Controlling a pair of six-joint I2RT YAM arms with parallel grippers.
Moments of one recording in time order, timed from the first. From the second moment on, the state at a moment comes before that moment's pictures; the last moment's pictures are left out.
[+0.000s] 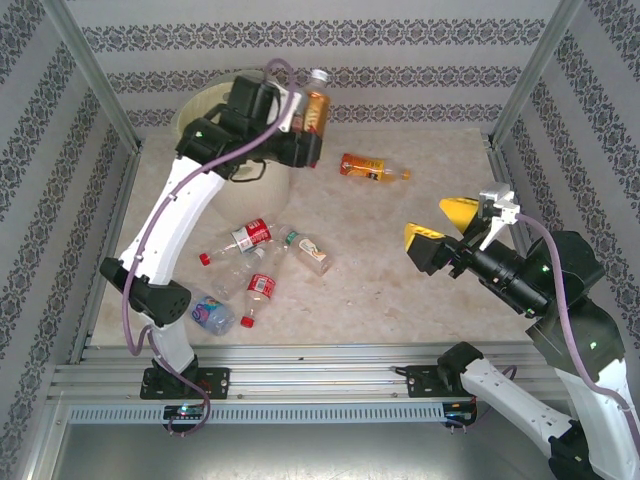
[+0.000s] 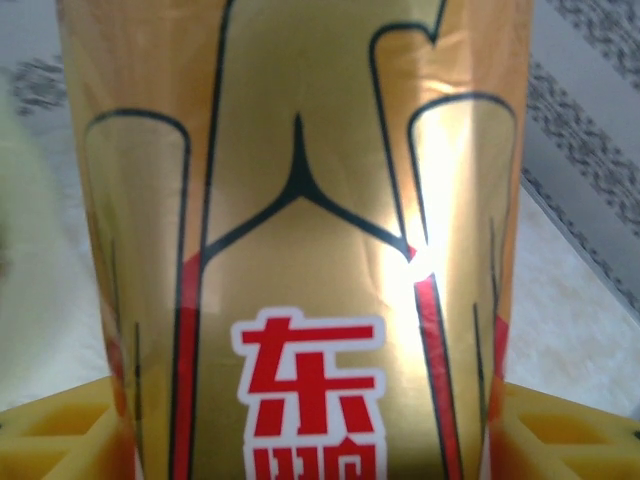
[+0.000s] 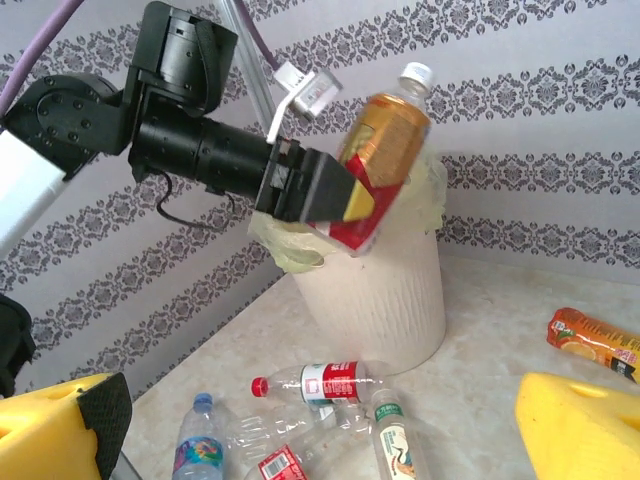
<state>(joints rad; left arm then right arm) -0.48 1.81 2.28 -1.11 0.16 -0.18 0.53 0.64 1.29 -0.69 -0.22 0.30</state>
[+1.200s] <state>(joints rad) -0.13 2.07 2.42 -1.26 0.16 -0.22 0.53 0.61 1.29 -0.72 -0.17 0.26</state>
